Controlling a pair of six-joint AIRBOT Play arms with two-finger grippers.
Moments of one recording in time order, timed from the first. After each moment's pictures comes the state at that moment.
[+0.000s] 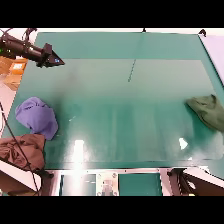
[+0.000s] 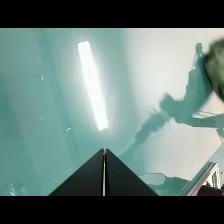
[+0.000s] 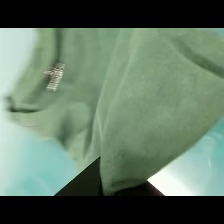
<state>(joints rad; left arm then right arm) 0.16 -1.78 1.95 0.71 -1.54 -1.33 -1.23 -1.18 0.99 -1.05 1.16 1.35</state>
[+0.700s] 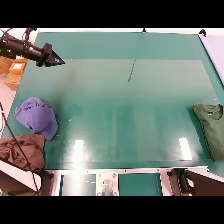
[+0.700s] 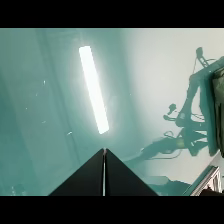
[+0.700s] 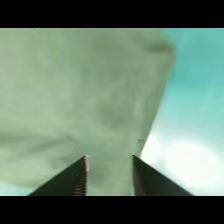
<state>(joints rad) 0.16 -1.78 1.95 0.71 -1.53 -1.33 -1.47 -1.15 0.92 -1.33 1.21 1.50</state>
